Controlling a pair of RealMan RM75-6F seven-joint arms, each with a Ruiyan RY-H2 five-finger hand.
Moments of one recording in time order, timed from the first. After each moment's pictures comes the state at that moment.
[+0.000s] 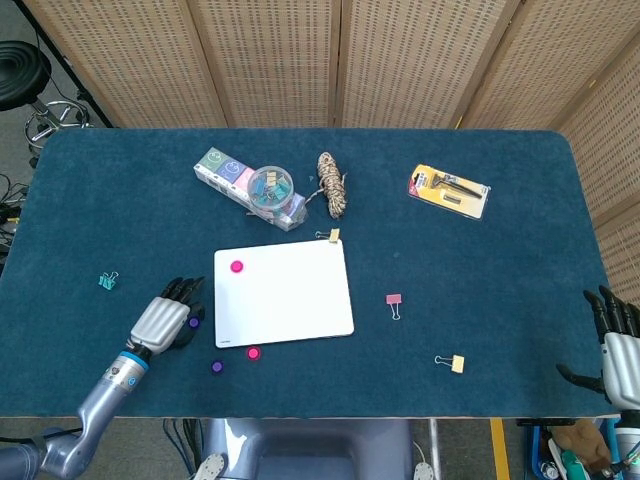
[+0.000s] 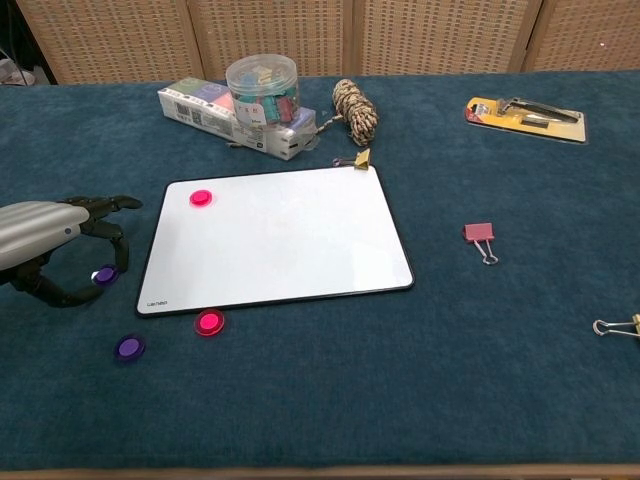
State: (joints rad) left arm -0.48 -1.54 0.02 -1.31 1.41 1.04 0.12; right arm 0.04 -0.99 0.10 -1.85 -1.31 1.44 -0.12
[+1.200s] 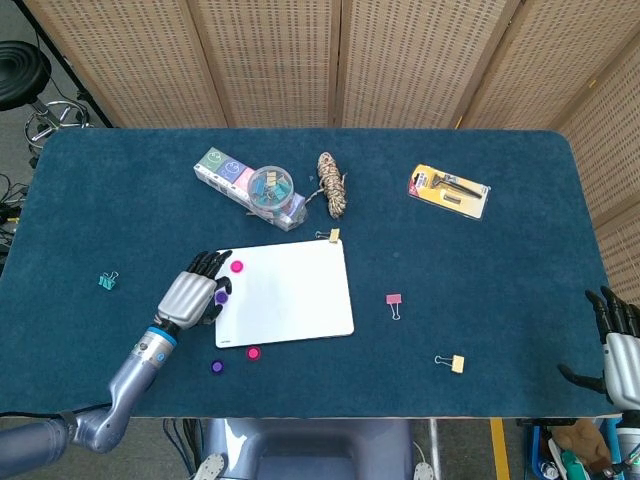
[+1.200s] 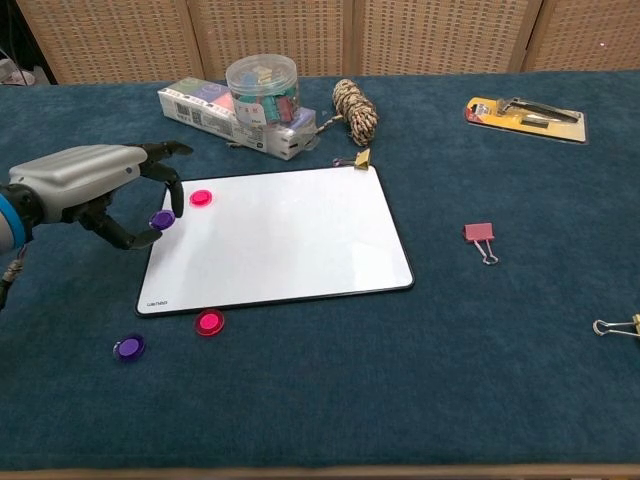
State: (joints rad) left arm -0.59 -1.58 -0.13 -1.41 1.29 0.98 0.26; right arm 0.04 -0.98 0.10 -1.85 -1.30 1.44 -0.11
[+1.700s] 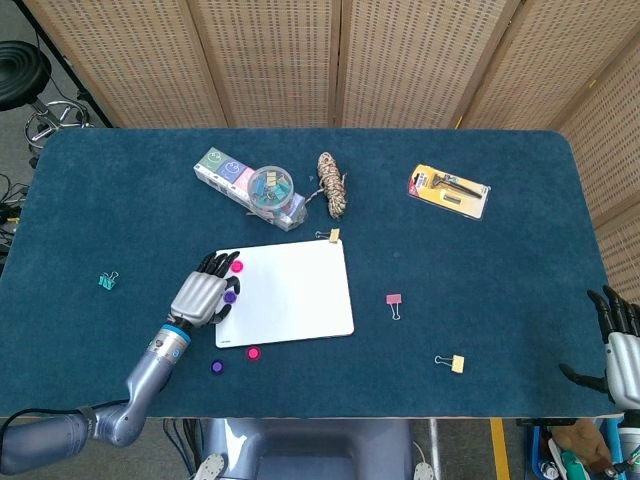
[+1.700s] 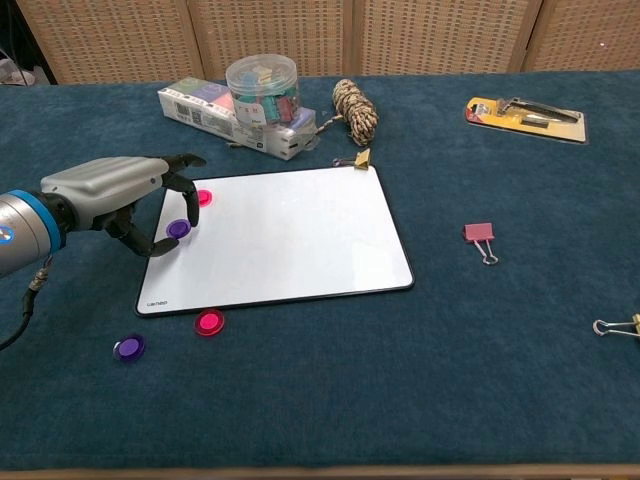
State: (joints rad) left arm -0.62 -1.64 -0.14 -1.38 1.18 0.95 0.34; right arm 0.04 -0.98 0.10 -1.85 -1.30 1.44 -0.10
